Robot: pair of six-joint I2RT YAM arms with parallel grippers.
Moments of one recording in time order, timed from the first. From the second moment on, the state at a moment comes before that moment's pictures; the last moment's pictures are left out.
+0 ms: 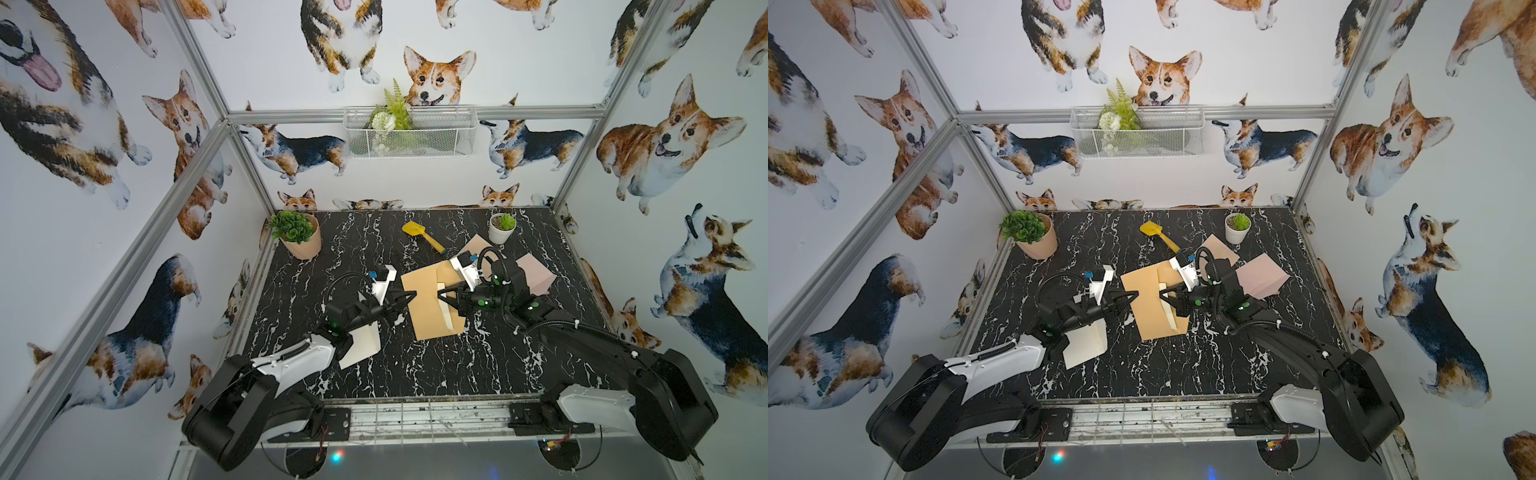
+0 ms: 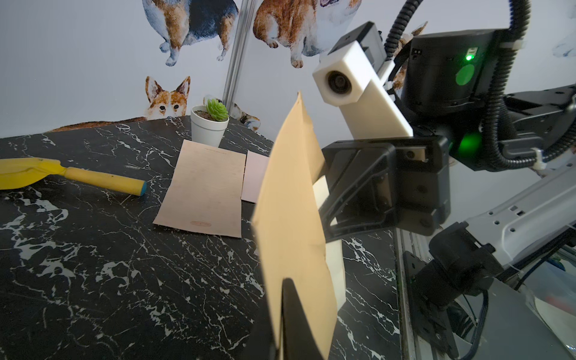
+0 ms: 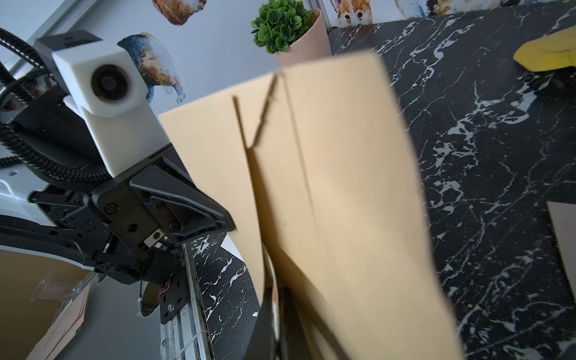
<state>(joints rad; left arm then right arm) -0.56 1.24 0.40 0.77 0.59 -0.32 0.60 1.20 0.68 0.09 -0.60 0.32</state>
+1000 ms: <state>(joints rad) -0.57 1.24 0.40 0.80 0.67 -0.32 0.54 1.05 0.59 0.09 -0.66 0.31</state>
